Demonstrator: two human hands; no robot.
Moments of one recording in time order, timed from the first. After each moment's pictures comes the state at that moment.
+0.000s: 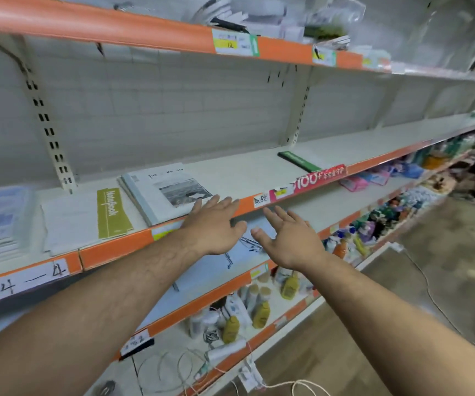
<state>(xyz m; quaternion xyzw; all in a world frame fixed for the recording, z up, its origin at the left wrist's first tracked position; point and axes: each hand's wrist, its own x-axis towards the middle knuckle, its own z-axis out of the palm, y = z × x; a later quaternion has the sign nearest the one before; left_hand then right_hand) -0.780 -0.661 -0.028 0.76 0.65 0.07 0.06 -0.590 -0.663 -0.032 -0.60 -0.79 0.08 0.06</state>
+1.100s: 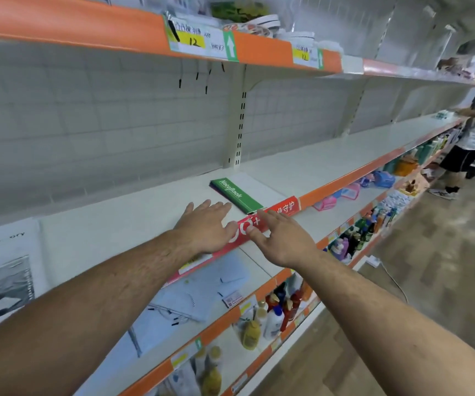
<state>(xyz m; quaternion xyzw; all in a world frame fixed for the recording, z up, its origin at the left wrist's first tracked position) -0.587 -0.347 -0.032 0.77 0.63 0.05 0.06 -0.395 -0.366 -0.034 -0.61 -0.78 0.07 0.09</state>
